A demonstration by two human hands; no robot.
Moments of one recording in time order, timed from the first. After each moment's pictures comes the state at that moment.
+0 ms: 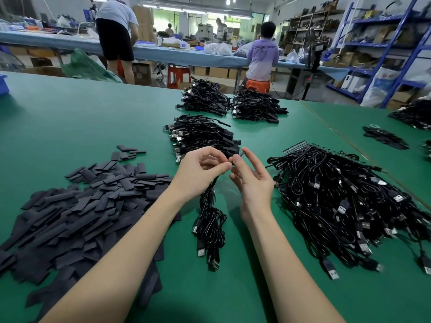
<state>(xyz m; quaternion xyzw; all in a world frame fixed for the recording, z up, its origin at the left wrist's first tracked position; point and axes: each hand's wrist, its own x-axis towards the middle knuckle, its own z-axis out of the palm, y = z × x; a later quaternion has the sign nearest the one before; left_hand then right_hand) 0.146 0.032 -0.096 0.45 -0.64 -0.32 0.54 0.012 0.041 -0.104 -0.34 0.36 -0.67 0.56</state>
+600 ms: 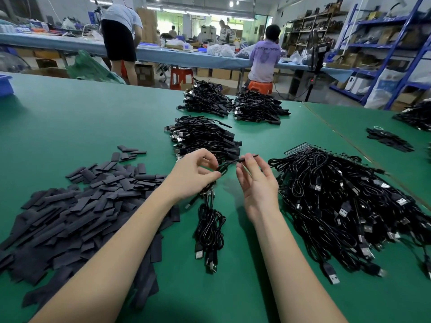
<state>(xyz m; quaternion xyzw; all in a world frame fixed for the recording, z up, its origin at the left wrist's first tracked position) 0.159 0.034 -0.092 0.56 -0.65 -0.30 0.42 -0.002 0.024 -0.106 -0.23 0.32 -0.68 0.62</state>
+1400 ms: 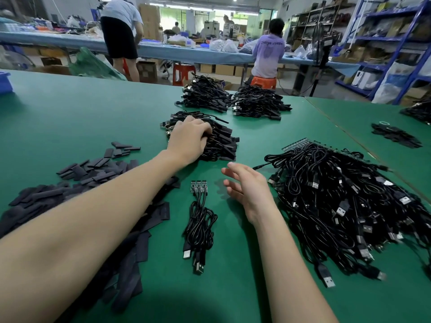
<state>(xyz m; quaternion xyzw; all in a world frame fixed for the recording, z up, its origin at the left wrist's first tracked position) 0.166 -0.064 -0.085 0.60 -0.74 0.11 0.27 -0.016 0.024 -0.108 -0.38 0.48 -0.49 0.63</state>
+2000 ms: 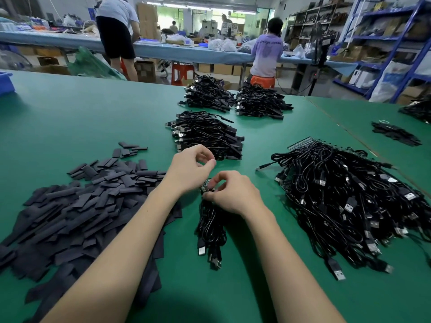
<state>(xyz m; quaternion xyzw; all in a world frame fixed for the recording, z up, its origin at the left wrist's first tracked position) 0.160 0.025 -0.096 0.63 -0.63 -0.19 0.42 0.018 0.033 -0.107 -0.72 0.62 -0.18 0.26</state>
